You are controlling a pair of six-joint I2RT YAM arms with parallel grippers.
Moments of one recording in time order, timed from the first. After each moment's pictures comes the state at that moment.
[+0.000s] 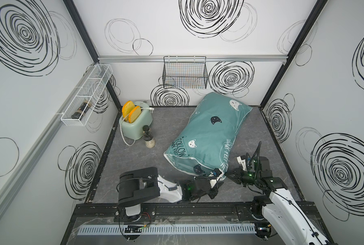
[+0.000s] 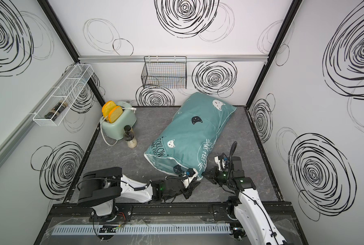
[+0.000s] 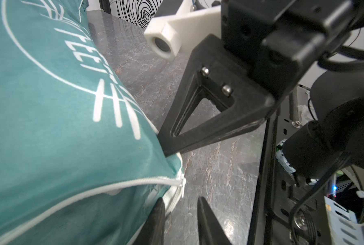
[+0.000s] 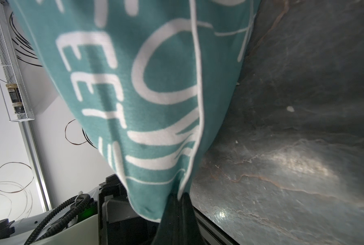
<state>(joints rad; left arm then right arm) -1.32 1.76 0.65 0.73 -0.23 -0.28 0.14 0.65 0.29 -0.55 -0.81 0.76</state>
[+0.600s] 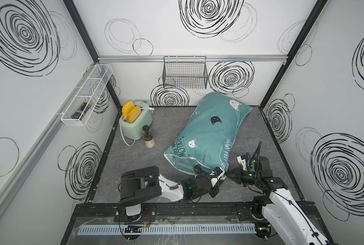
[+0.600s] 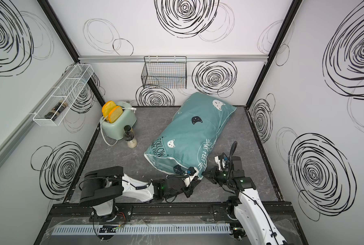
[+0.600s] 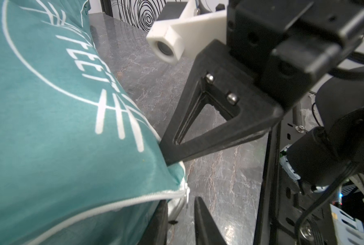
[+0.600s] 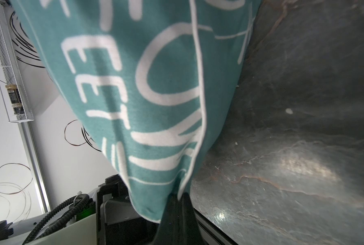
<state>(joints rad) -1.31 1.78 0.67 0.73 -0.22 -0.27 0.14 0.65 0.29 -0.55 -0.80 0.76</state>
